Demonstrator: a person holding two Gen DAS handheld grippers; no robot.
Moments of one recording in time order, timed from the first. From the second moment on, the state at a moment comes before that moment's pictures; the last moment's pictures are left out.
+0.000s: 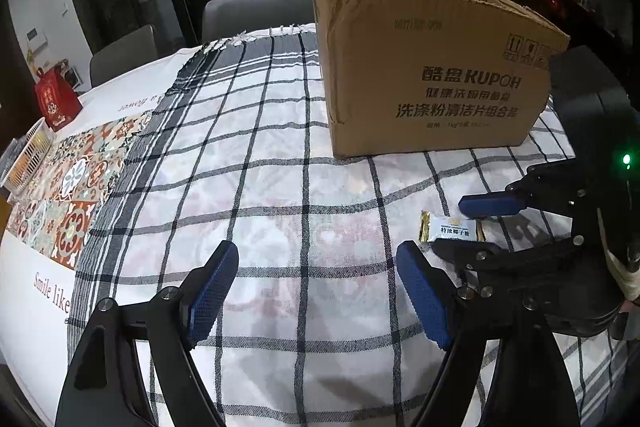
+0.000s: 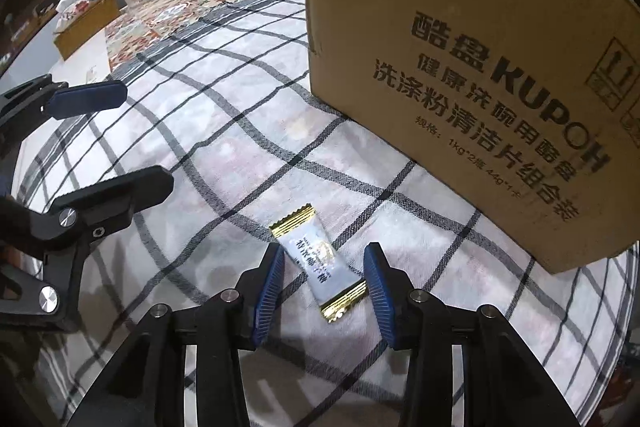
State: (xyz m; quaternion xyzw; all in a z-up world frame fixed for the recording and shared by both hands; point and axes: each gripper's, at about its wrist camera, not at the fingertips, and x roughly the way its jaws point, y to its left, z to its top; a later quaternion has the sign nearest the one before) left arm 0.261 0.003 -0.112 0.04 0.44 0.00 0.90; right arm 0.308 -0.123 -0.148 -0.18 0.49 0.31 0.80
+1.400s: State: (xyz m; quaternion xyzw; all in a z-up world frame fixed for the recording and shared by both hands) left arm 0.281 -0.014 -0.002 0.05 0.33 -0.03 0.94; right arm 0.294 -0.181 -0.006 -0.02 0.34 0.20 0.92
